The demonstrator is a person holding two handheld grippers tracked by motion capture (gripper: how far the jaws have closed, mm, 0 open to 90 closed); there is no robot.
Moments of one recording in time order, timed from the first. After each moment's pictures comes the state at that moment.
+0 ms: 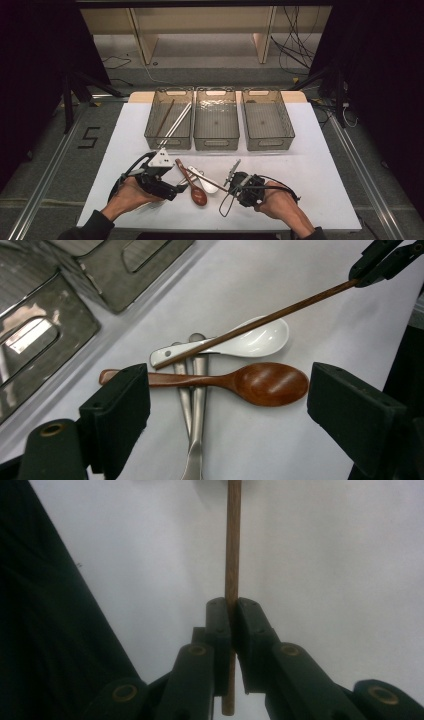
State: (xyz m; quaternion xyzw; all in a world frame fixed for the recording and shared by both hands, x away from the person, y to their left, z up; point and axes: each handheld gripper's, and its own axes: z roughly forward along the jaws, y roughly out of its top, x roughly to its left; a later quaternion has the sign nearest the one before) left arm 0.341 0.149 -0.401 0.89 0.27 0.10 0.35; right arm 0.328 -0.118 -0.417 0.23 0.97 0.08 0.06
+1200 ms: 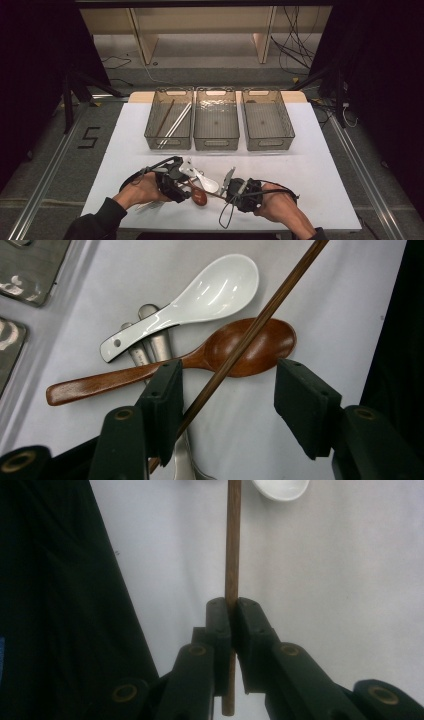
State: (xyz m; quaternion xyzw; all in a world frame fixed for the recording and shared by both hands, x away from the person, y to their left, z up) left arm 0.351 0.107 -0.413 0.96 0.15 0.07 0.21; right arm 0.314 -0.110 -0.409 0.15 0.98 0.09 0.07
